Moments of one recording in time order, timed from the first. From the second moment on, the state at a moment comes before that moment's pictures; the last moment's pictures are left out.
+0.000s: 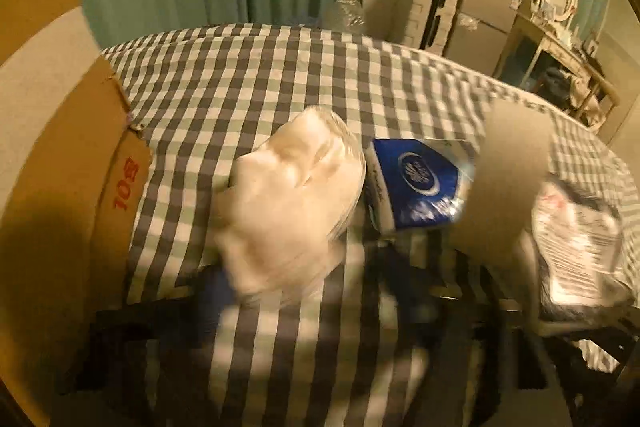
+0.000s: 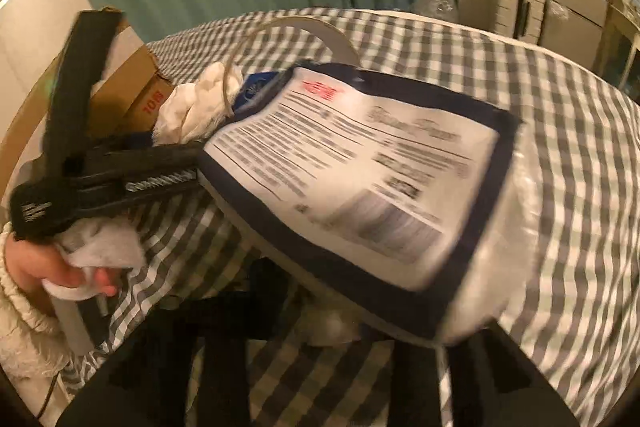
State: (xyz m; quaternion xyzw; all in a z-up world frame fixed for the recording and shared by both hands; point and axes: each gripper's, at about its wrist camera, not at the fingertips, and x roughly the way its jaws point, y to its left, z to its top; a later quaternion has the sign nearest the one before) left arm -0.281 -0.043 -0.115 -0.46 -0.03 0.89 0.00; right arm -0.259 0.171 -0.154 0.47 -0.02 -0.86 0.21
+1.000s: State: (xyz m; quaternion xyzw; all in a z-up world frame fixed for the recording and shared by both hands) left arm -0.069 -0.022 -0.005 -0.40 -0.05 0.91 0.06; right arm -0.073 0.167 -0.035 0.42 -0.06 -0.90 0.12
